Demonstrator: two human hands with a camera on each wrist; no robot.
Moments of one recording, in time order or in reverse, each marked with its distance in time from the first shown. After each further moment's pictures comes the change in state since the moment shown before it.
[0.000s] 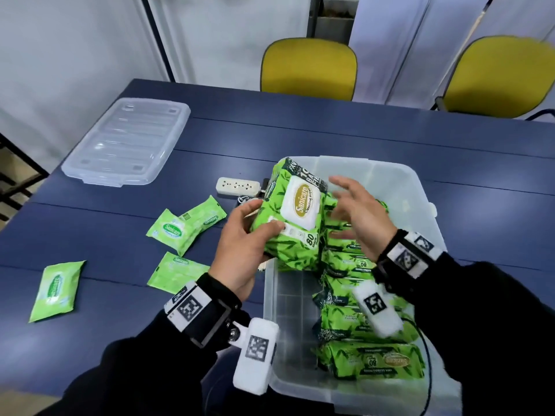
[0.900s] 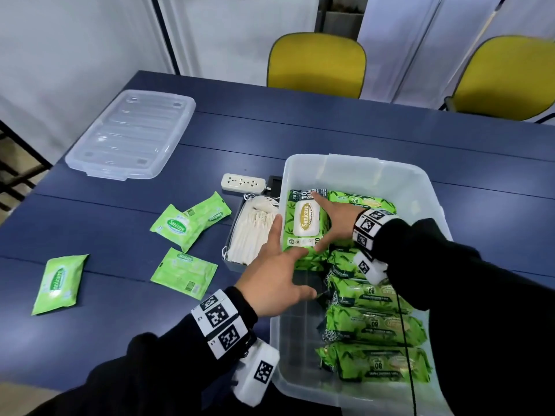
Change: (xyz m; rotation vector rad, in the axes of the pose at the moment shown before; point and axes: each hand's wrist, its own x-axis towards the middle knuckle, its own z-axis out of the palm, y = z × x) left_hand -0.004 -0.026 -0.013 1.353 -0.455 0.154; right_hand 0.115 0.067 -0.006 -1.333 -0.364 0.011
